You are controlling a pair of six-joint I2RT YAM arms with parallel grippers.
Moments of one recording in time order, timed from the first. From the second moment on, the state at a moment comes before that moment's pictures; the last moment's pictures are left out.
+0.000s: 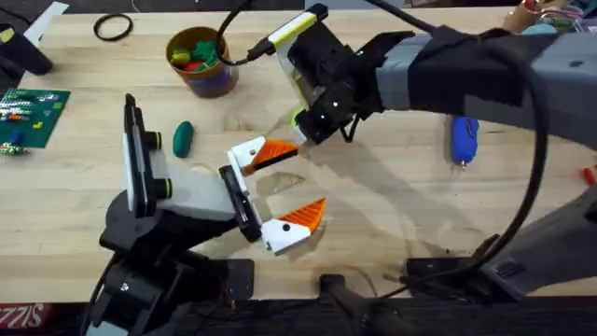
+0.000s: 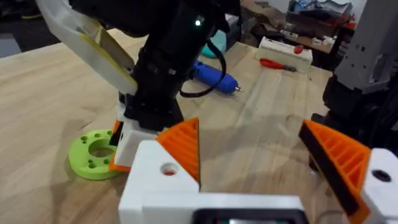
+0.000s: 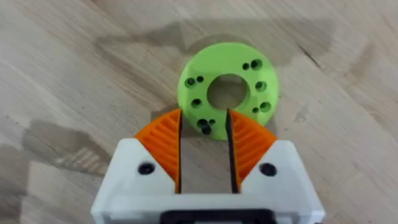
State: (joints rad) left arm -0.32 0.00 0.01 -0.09 0.82 -0.13; right arm 0.72 1.81 1.23 -0.62 0.03 0.04
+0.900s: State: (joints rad) left arm -0.32 0.00 0.01 -0.09 0.82 -0.13; right arm 0.72 1.81 1.23 -0.62 0.05 0.05
